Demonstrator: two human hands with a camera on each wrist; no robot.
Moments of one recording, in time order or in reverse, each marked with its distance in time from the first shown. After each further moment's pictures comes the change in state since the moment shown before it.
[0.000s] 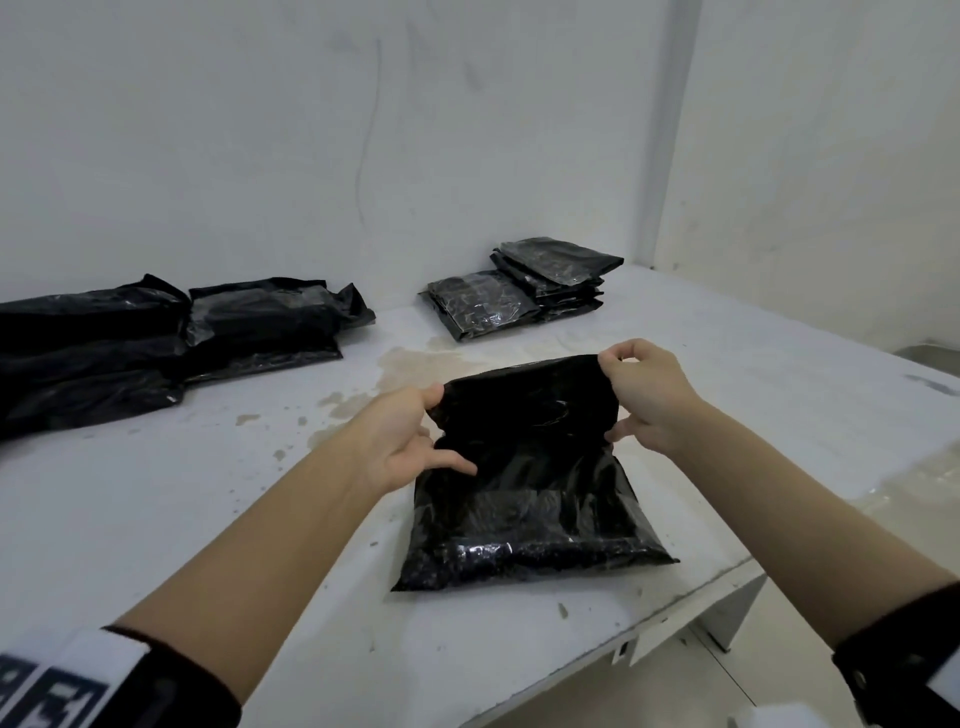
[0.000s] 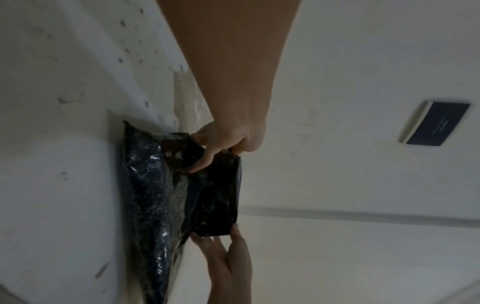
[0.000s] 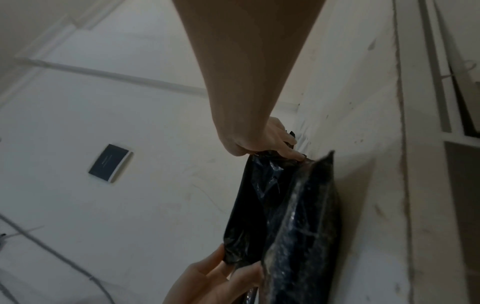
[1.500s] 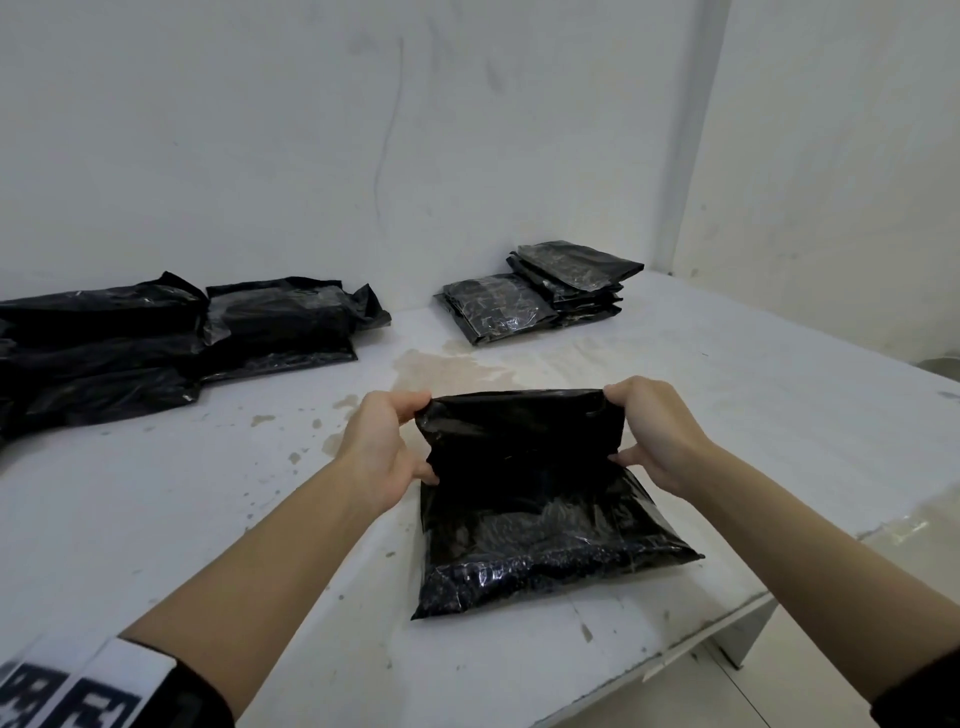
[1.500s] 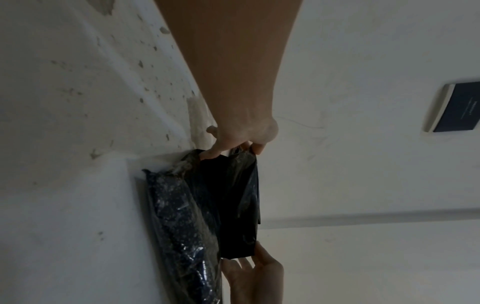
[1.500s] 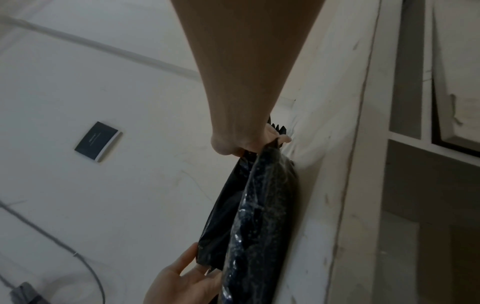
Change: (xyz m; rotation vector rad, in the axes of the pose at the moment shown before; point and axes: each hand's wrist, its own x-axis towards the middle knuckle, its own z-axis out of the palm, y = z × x) left_hand 0.007 -0.001 -0.024 -0.012 0.088 0.157; right_hand 0.002 0.018 0.011 -0.027 -0.070 0.013
